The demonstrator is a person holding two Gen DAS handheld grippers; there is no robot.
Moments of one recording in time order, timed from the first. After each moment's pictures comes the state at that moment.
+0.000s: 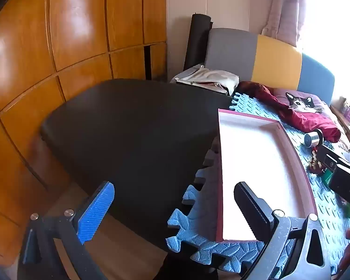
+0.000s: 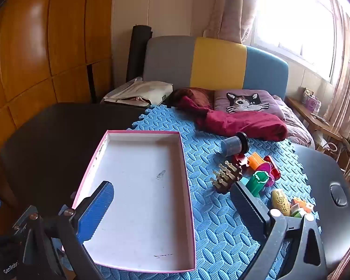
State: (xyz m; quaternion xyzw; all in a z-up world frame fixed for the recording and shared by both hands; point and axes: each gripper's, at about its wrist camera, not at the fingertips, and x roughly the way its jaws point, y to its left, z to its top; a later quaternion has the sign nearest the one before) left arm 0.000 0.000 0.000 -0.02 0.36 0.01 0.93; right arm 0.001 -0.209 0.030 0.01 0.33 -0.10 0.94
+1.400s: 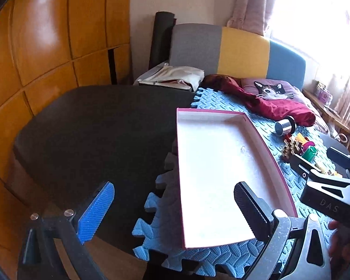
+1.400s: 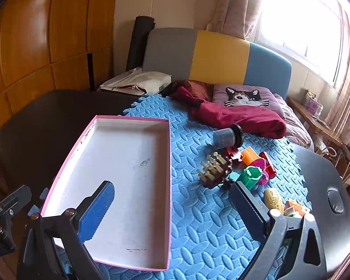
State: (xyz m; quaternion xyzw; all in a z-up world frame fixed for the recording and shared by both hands) left arm 0.013 -0.042 0.003 0.02 0.36 -0.09 0.93; right arm 0.003 -0.243 0.013 -0.02 0.35 -0.09 0.93
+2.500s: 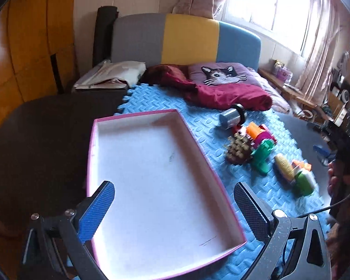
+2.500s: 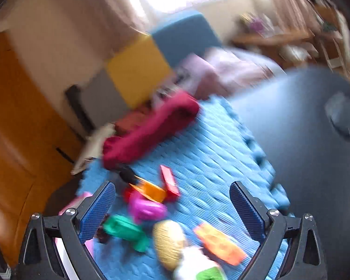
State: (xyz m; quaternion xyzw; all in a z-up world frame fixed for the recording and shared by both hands) left arm 0.047 -0.142 0.010 0.04 0.39 -0.24 0.89; right arm -0.036 -0.548 -0.017 0.36 0.28 -0.14 0.88
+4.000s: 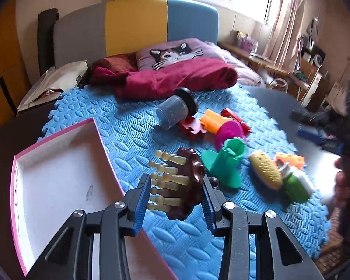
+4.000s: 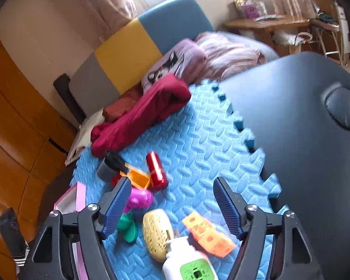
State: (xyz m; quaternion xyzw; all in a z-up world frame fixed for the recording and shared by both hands) left arm 0.078 -0.269 -0.028 0.11 0.40 -0.34 0.84; right arm -0.030 -0.543 -0.024 0.34 0.34 -0.13 0.87
